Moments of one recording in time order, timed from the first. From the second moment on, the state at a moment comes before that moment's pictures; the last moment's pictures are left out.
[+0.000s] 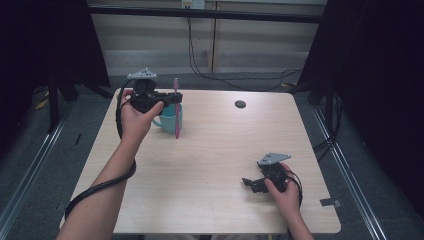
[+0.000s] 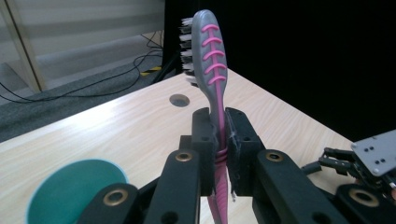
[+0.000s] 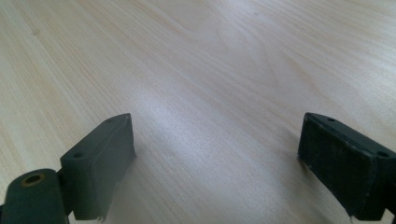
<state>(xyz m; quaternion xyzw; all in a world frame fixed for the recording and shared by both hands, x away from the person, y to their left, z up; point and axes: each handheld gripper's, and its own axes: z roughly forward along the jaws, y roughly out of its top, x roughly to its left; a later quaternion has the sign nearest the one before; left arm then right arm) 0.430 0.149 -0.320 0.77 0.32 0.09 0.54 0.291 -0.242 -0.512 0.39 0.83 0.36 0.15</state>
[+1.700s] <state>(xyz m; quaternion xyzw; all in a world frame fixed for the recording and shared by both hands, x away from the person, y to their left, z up) 0.524 0.158 -0.351 0.76 0.35 0.16 0.53 0.291 -0.242 -0.512 0.37 0.84 0.36 0.14</state>
